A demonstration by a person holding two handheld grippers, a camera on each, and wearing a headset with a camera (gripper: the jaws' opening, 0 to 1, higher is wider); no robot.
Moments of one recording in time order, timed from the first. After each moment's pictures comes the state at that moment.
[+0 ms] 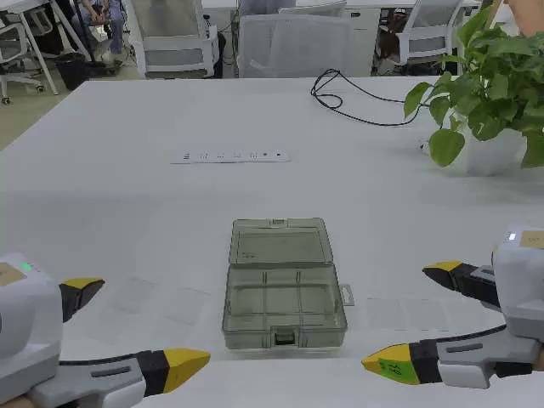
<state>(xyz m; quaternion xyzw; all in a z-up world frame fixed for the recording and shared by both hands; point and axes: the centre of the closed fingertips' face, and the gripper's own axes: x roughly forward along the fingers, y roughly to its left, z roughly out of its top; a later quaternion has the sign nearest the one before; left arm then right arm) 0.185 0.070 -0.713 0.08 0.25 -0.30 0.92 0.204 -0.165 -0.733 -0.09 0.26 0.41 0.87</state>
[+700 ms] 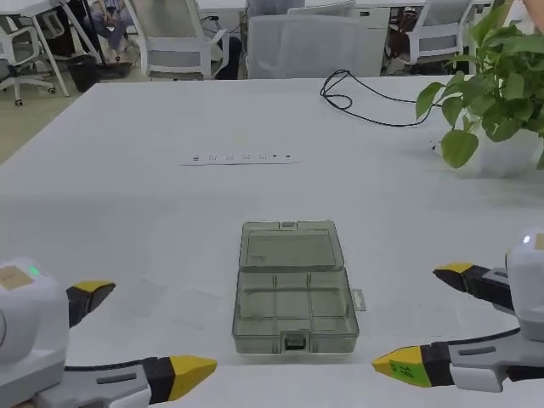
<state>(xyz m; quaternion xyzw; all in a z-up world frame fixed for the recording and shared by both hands) 0.188 0.073 -0.712 0.08 0.24 -0.30 0.92 0.208 -0.164 -0.737 -0.09 0.26 0.41 0.87</state>
